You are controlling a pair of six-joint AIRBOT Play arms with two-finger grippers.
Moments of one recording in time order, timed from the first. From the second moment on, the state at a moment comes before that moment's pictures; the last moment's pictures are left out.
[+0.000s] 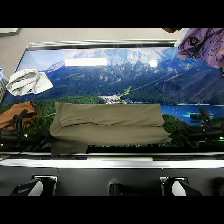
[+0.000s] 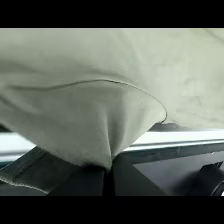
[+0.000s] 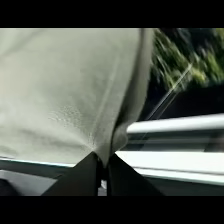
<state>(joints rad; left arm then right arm) 0.25 -0.81 0.68 0.92 -1.47 -1.61 -0.50 -1.00 0.76 -0.98 1.51 1.43</state>
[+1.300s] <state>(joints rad) 0.17 -1.74 1.41 0.85 -1.35 -1.43 -0.16 -1.61 1.28 -1.10 1.10 1.46</state>
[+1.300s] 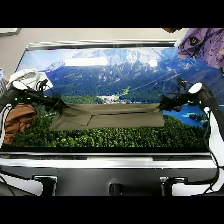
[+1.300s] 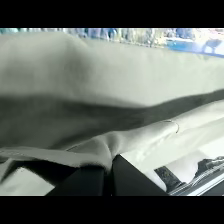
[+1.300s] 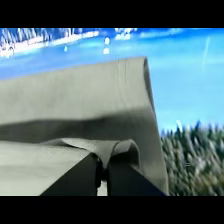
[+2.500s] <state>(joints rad) 0.15 -1.64 1.59 0.95 -1.37 -1.55 -0.39 -1.83 1.33 -0.78 1.41 1.28</state>
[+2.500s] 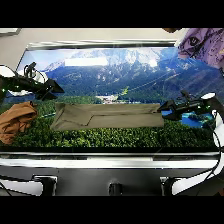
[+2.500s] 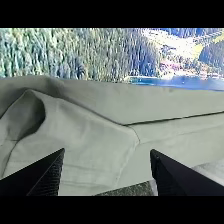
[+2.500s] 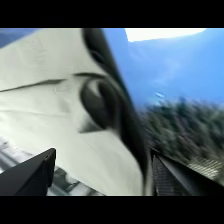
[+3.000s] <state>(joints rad) 0.10 -1.65 1.59 0.95 -1.38 -1.56 -0.26 -1.80 1.32 -0.80 1.31 1.29</state>
